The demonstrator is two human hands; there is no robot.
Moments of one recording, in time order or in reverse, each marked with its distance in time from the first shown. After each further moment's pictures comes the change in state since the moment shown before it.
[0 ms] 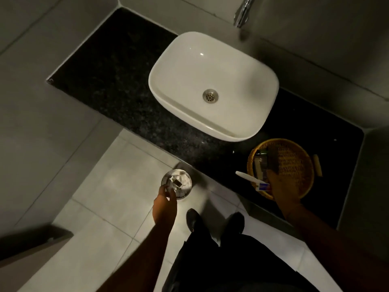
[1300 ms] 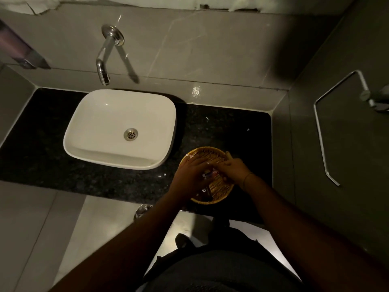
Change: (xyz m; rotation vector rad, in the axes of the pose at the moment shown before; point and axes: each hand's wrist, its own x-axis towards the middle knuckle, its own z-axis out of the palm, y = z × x) left_hand -0.099 0.289 0.169 0.610 -0.347 1.315; right_hand 0.103 0.024 -0.146 0.154 -0.276 0.090
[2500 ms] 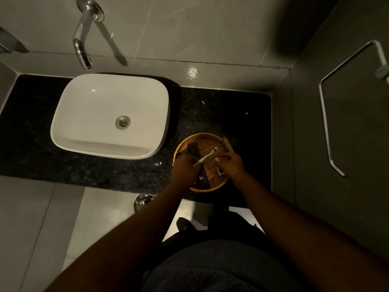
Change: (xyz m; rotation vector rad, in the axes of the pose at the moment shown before) left_hand 0.004 -0.007 0.044 -0.363 -0.133 -0.622; right_hand 0.019 0.041 0.022 0.119 0.206 0.084
